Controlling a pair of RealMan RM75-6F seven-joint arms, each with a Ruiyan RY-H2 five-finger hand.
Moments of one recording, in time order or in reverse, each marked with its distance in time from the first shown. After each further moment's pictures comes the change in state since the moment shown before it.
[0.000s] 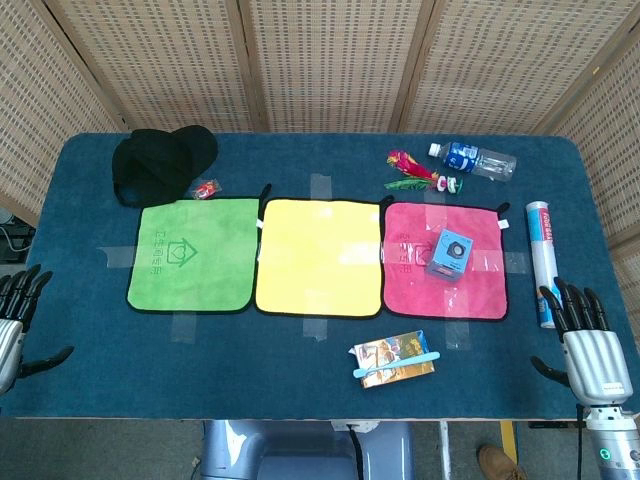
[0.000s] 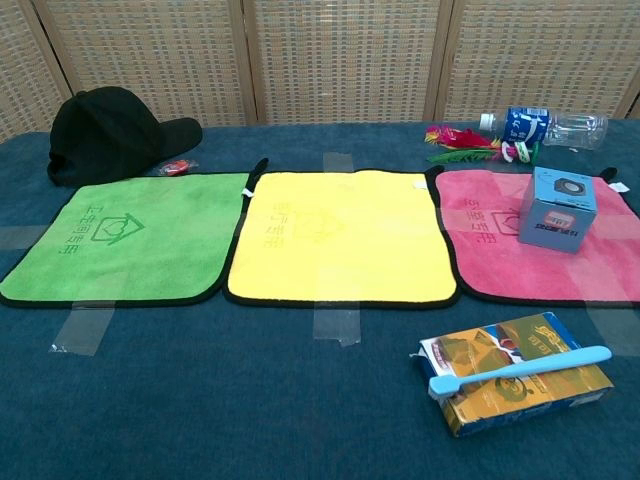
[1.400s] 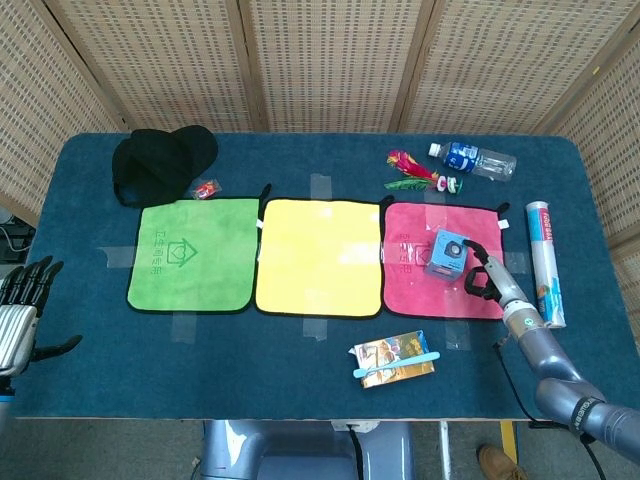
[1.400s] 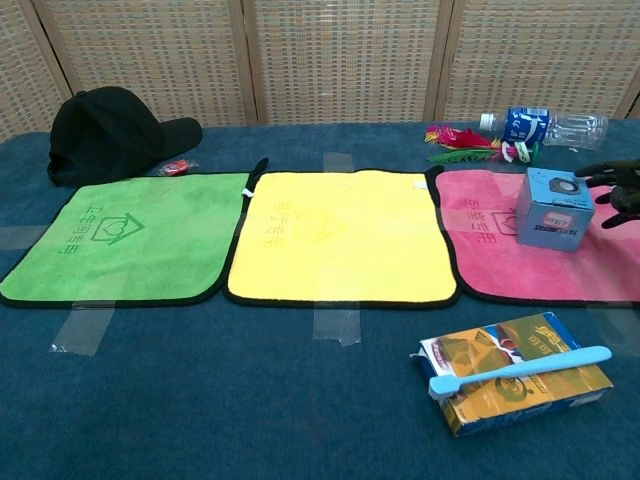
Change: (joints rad) left arm -0.057 -0.050 -0.037 0.060 -0.075 -0.095 0.001; right arm 0.502 -0.145 0.219 0.220 0.638 -0.958 0.632
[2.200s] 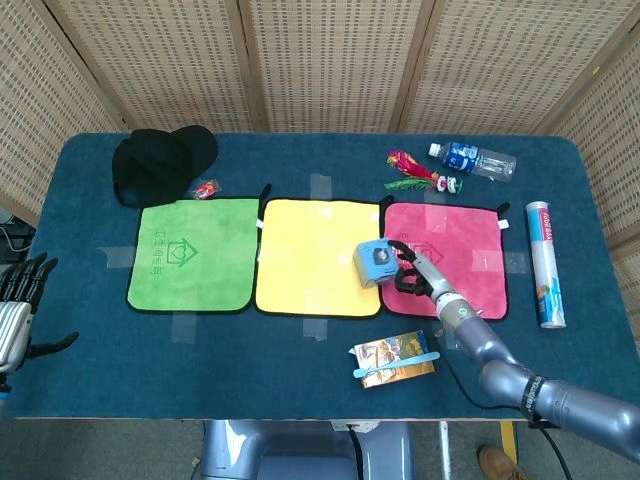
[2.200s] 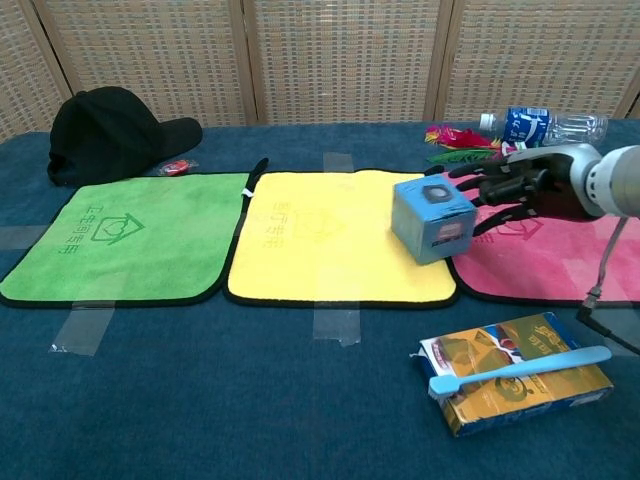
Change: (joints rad) left arm -0.006 0.016 -0.007 -0.006 -0.022 -0.013 -0.031; right arm 0.189 -0.087 0.034 -0.145 0.255 -0.012 -0.140
